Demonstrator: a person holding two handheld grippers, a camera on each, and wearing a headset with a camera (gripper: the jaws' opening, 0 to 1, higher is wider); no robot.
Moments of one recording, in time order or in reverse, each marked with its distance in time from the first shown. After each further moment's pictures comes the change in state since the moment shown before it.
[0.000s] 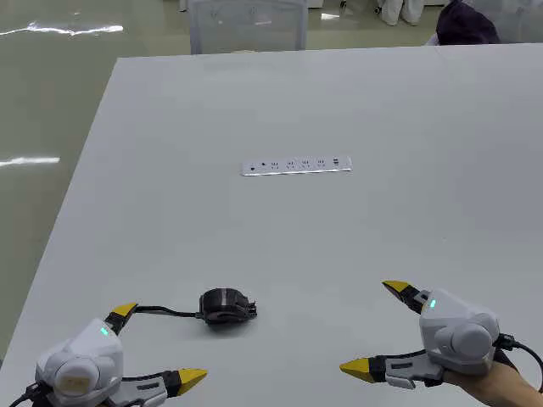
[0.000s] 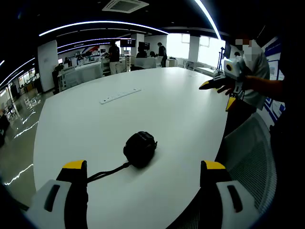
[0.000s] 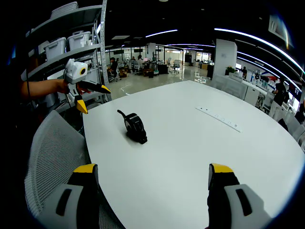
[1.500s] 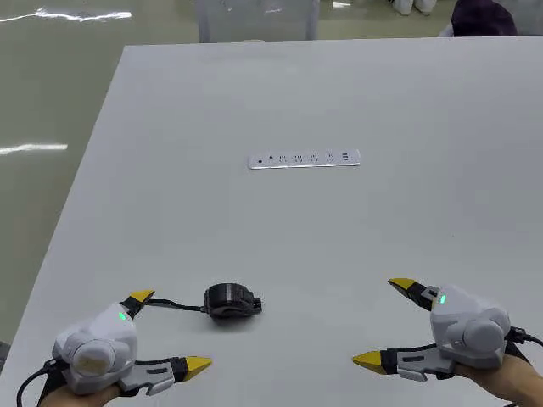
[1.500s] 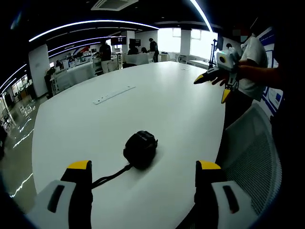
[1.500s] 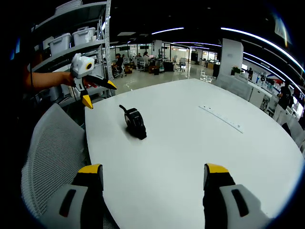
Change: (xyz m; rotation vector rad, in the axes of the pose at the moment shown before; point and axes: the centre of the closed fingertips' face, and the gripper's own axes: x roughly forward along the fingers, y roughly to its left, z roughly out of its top) left arm 0.017 0.005 0.002 0.079 0.037 -0.044; right arm 0.006 -0.012 -0.008 -0.046 0.028 0.047
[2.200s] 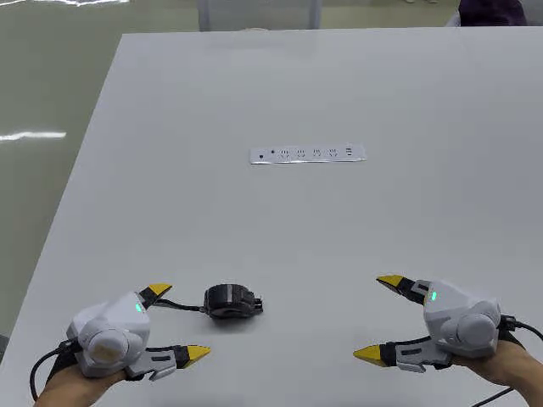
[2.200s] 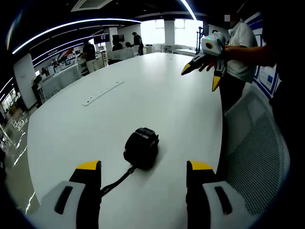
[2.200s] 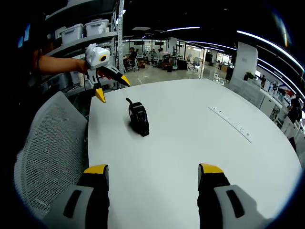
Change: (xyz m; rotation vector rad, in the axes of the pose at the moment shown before) left arm 0.029 0.006 -0.005 0.139 0.065 -0.084; right arm 0.025 -0.009 -0.003 -0.103 0.035 0.094
